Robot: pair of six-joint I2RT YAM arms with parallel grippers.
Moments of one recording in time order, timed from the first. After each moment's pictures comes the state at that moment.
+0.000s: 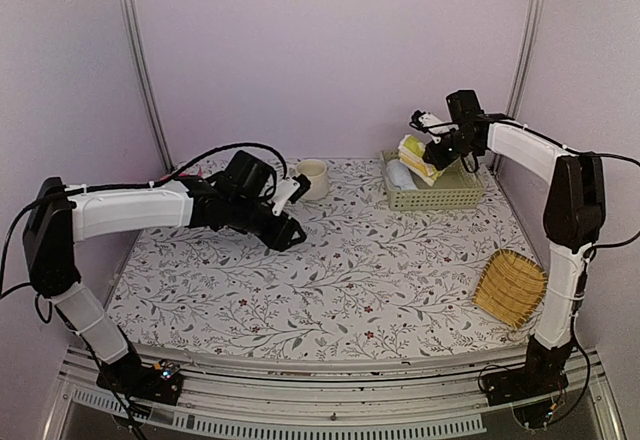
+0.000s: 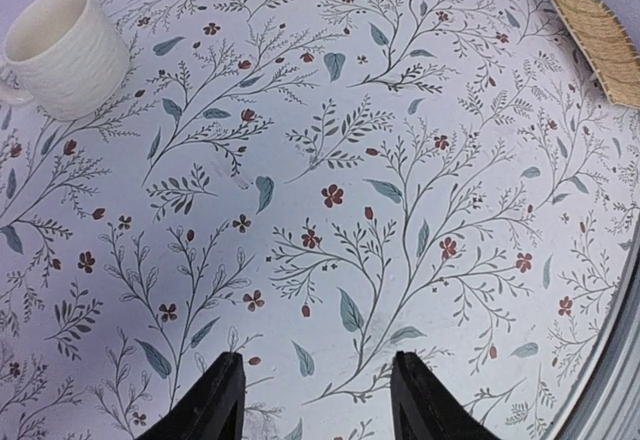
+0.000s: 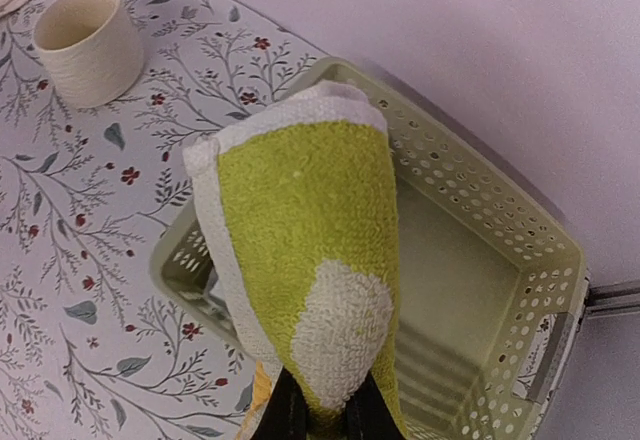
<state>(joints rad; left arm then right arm) -0.74 1.65 1.18 -0.33 0.12 0.01 0.28 1.99 1.79 -0.58 -0.11 -0.41</state>
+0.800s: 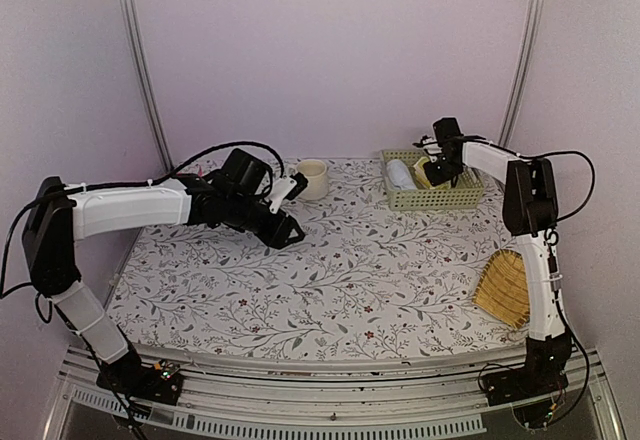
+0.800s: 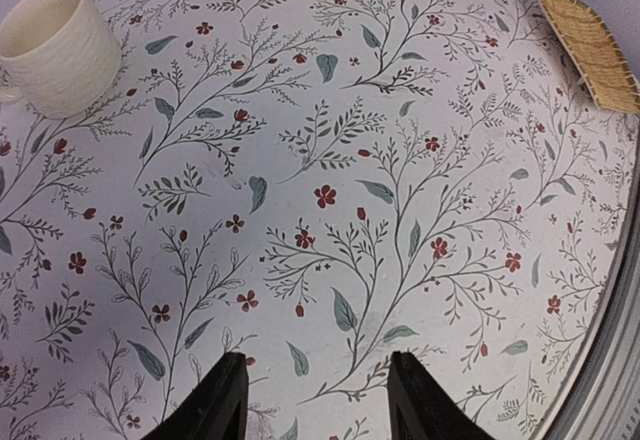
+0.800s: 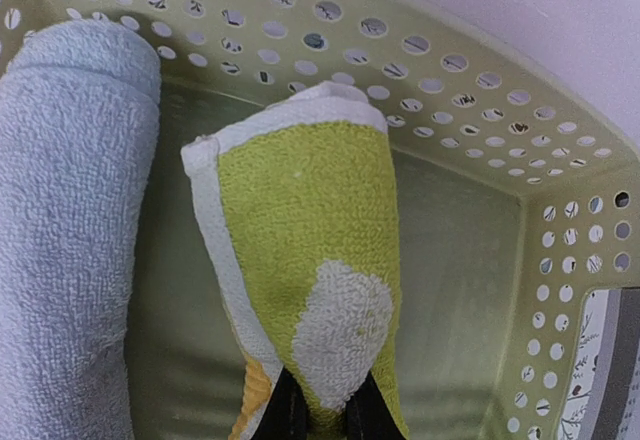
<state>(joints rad) -0.71 1.65 1.18 -0.33 0.18 0.01 0.21 2.46 2.15 -0.58 0.17 -0.22</state>
